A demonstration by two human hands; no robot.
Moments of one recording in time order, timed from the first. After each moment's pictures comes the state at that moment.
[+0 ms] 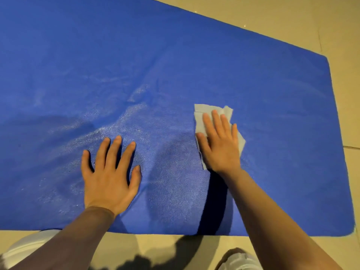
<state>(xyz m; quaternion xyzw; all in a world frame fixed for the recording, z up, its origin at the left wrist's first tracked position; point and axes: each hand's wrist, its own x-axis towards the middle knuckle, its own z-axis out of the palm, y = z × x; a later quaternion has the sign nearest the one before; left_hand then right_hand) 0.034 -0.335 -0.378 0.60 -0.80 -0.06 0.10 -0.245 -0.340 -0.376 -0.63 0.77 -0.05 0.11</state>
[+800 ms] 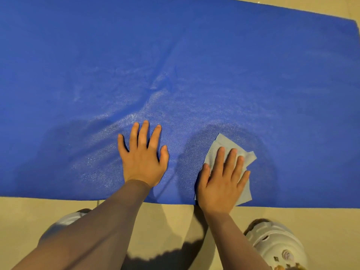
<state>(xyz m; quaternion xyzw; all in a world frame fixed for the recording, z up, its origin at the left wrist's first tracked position) 0.037 -0.336 -0.384 0.59 -0.80 -0.08 0.05 -0.109 -0.227 -0.383 -0.41 0.91 -0.09 0.02</state>
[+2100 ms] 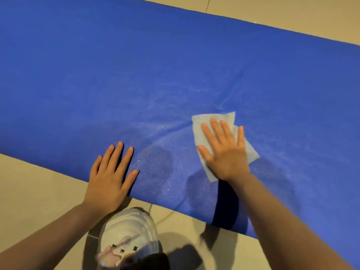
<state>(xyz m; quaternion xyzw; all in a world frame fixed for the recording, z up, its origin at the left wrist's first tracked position) 0.251 -0.332 -0.361 0.62 -0.78 -0.09 0.01 -0.068 -0.377 -0.390 -0.75 0.66 -0.08 0.03</state>
